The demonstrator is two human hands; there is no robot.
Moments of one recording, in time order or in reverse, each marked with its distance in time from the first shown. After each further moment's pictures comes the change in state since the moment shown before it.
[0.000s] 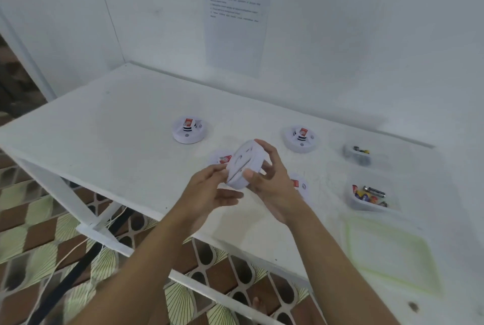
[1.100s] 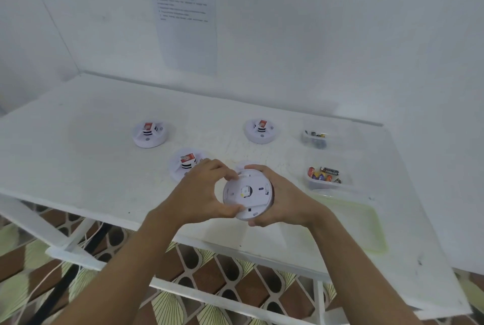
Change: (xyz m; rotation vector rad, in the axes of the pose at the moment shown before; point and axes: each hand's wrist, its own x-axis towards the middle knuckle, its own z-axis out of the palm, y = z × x) left_hand 0.006 -0.009 0.045 1.145 -0.272 0.680; right_hand -0.078 -0.038 -0.077 -0.776 -0.117 0.079
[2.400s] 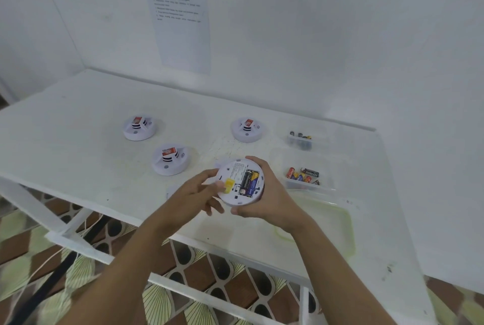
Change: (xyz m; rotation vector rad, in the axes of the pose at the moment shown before) left_hand -0.005 0.048 0.044 -0.711 -0.034 -0.453; right_hand -0.032 0.016 -0.017 0.247 0.117 -0.031
